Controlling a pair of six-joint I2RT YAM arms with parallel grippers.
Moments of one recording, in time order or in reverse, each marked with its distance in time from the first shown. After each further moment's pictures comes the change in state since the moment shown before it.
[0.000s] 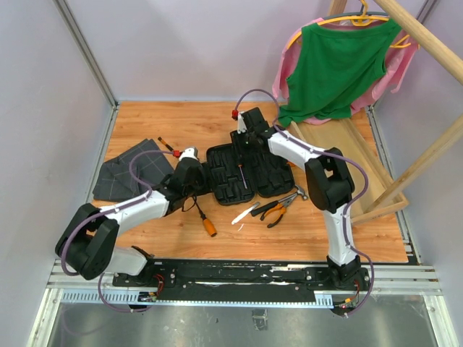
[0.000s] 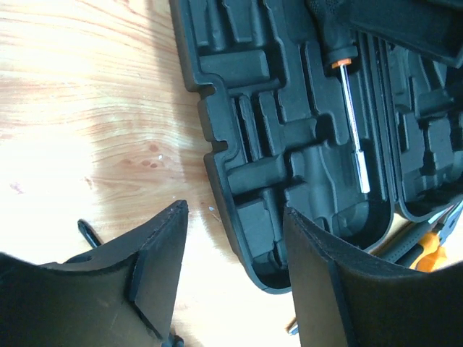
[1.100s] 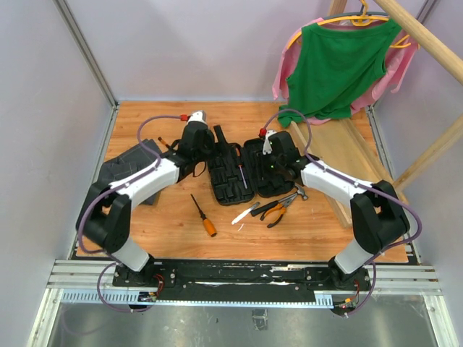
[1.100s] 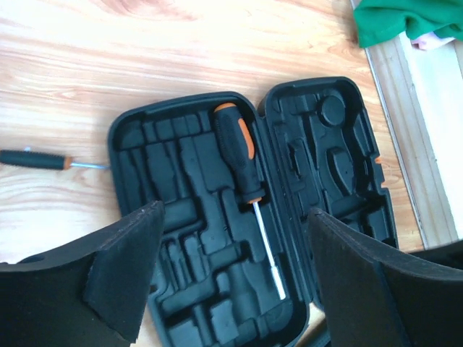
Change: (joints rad) left arm 0.060 0.160 0.401 -0.093 -0.002 0.075; right arm -0.002 -0.559 -0.644 0.166 0.040 0.105
